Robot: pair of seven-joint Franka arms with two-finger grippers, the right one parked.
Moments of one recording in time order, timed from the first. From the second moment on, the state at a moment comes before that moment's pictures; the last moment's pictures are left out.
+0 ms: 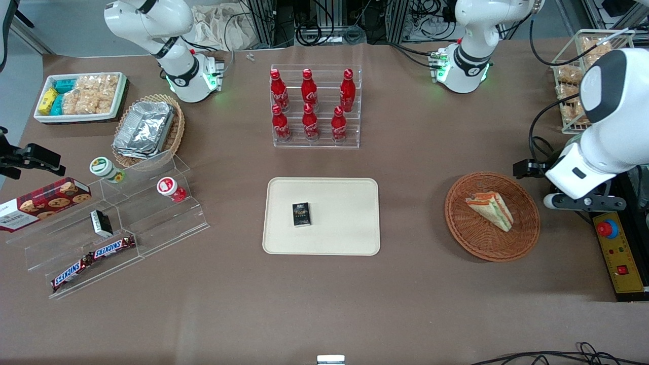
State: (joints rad) arm 0.16 0.16 -0.26 -1.63 0.08 1.66 -0.02
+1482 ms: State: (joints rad) arm 0.16 0.27 -0.21 -2.06 0.08 2.30 -1.07
